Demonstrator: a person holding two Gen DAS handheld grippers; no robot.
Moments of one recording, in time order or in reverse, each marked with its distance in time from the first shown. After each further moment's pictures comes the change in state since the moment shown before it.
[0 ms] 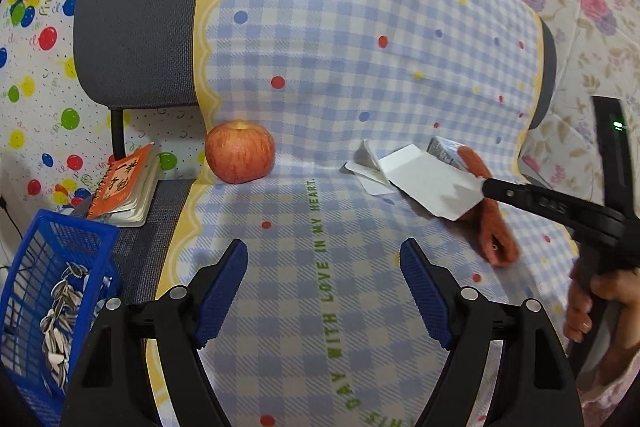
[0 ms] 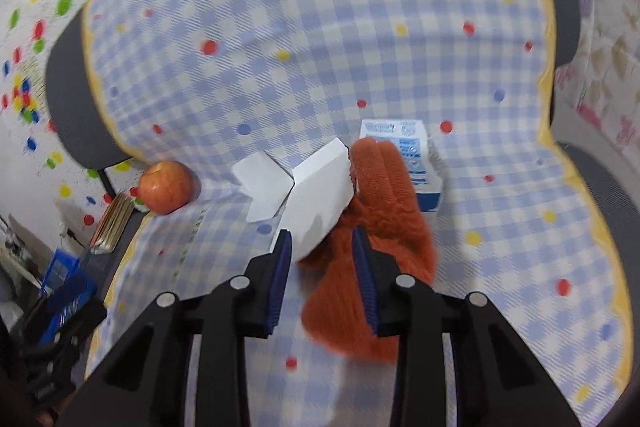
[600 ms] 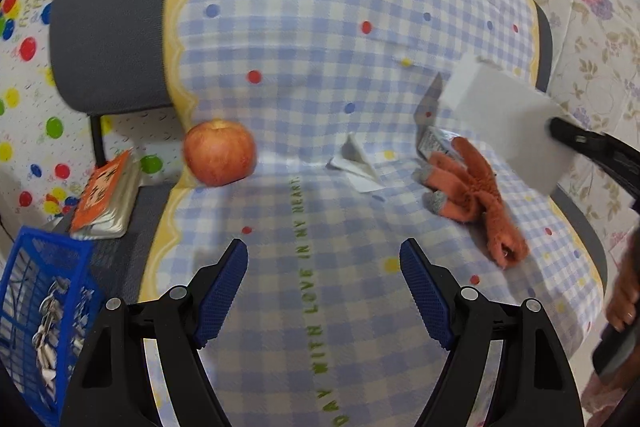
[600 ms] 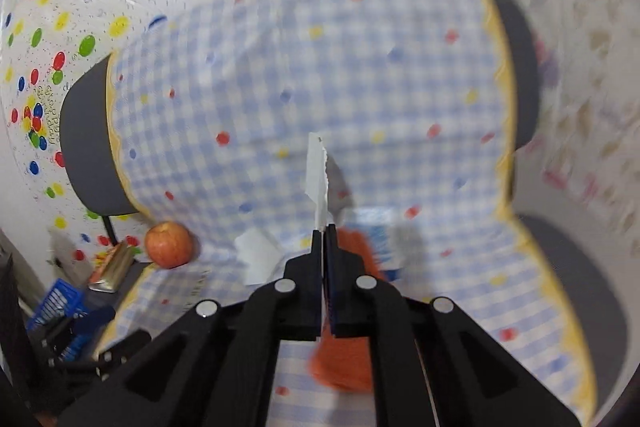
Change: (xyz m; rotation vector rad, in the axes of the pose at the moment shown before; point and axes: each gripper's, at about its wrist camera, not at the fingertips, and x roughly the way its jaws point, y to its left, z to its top) left arm 0.018 -0.018 0.007 0.048 0.030 -0.019; right arm -0.080 0.006 0.007 -0.073 -0.292 -0.089
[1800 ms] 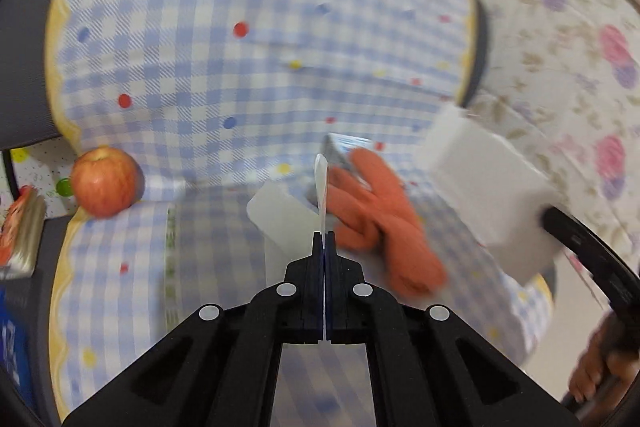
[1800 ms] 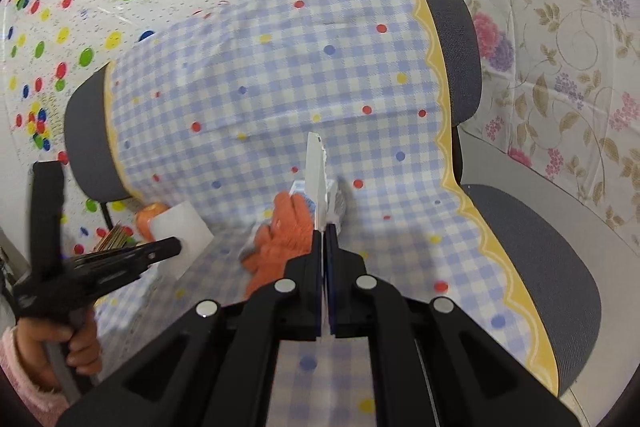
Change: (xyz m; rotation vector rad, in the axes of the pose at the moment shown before) left arm 0.006 -0.068 0.005 0.058 -0.001 -0.239; right arm -0.055 -0.053 -0.039 0.044 0.025 -0.007
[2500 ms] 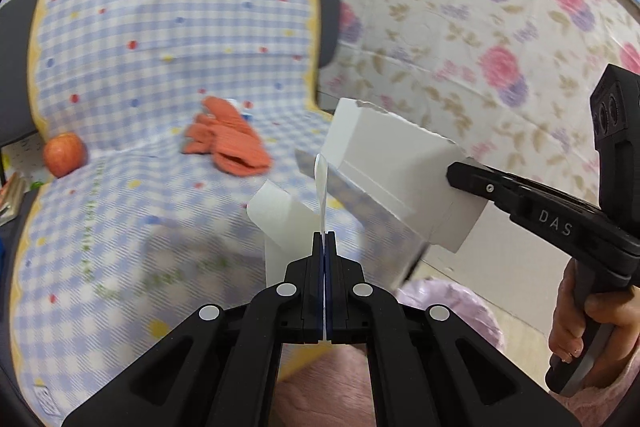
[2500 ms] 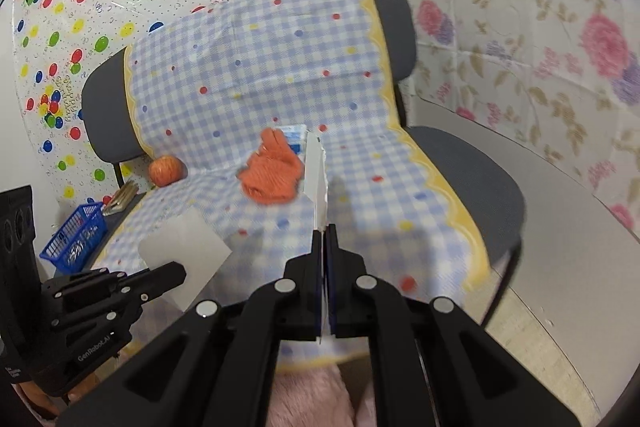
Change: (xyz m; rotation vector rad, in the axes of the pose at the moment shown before) left arm -0.082 -0.125 -0.118 0.213 -0.021 -0.163; right arm -0.128 -0.022 -0.086 0.038 0.041 -0.074
